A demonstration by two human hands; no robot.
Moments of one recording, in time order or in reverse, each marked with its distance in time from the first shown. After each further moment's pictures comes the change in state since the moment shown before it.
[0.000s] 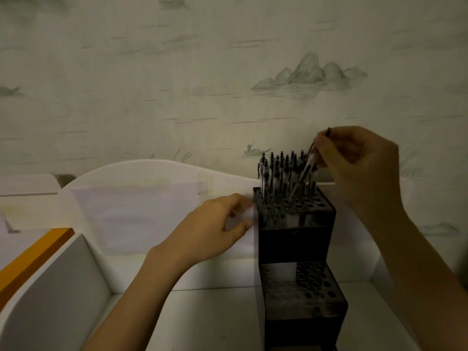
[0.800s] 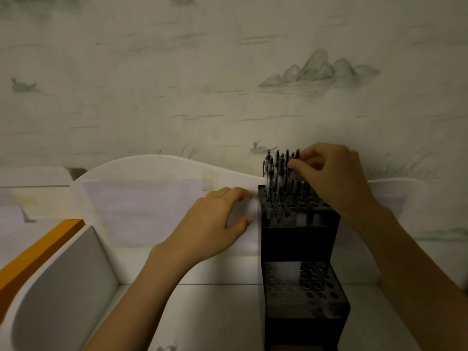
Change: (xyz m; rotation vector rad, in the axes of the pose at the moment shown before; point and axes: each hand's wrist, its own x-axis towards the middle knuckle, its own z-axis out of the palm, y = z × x) left_hand -0.005 0.004 0.003 0.159 0.111 0.009; right_hand 0.011 0.026 0.021 -0.421 -0.228 -0.037
